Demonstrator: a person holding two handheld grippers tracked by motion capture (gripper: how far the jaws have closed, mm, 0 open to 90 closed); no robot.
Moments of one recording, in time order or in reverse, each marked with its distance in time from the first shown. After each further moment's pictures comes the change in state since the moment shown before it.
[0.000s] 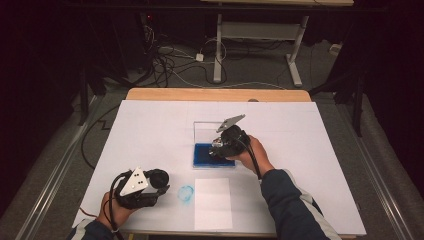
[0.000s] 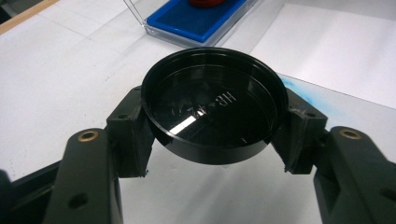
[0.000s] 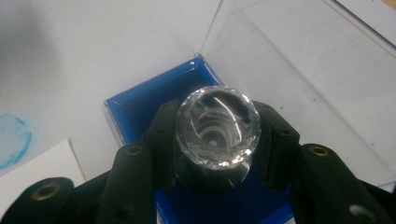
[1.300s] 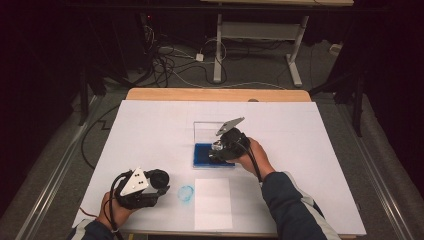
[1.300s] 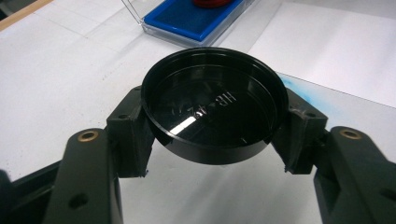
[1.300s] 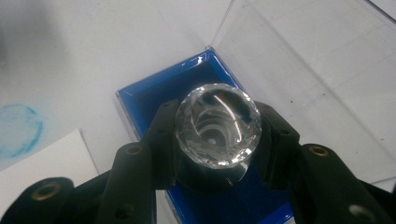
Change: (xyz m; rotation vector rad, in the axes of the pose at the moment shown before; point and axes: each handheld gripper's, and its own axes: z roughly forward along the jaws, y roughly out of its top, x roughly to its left) left arm 0.000 0.000 0.001 0.008 -0.006 0.004; right arm 0.008 -0.003 -0.002 0.015 0.003 -0.014
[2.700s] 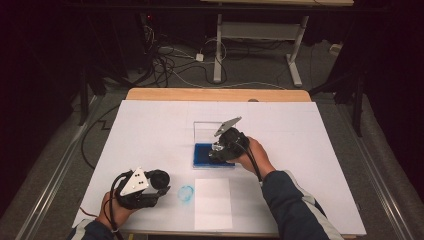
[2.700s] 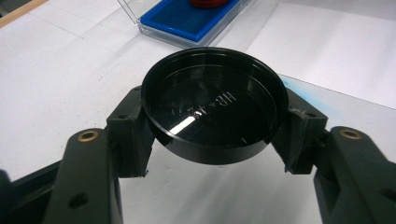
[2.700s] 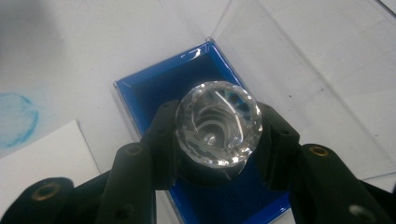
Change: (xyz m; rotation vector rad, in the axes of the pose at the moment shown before) left arm 0.000 0.000 0.000 -0.003 -0.014 -0.001; right arm 0.002 0.004 -0.001 0.051 -0.020 -0.030
